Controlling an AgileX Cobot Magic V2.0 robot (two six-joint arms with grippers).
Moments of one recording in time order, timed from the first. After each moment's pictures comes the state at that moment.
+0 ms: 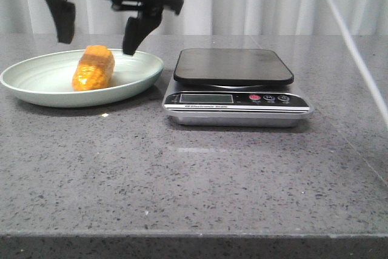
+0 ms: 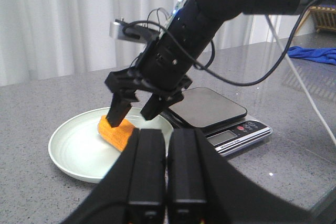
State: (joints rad) left arm -0.76 0.02 -0.46 0.26 0.57 -0.26; right arm 0.81 2.07 -2.03 -0.09 0.99 0.72
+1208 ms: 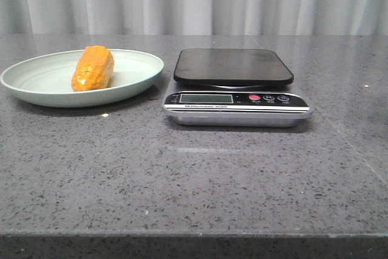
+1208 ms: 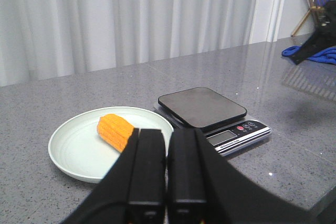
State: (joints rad) left arm -0.76 0.02 -0.46 0.26 0.57 -0.25; right arm 0.15 1.00 -0.97 0.28 0.81 -0.17
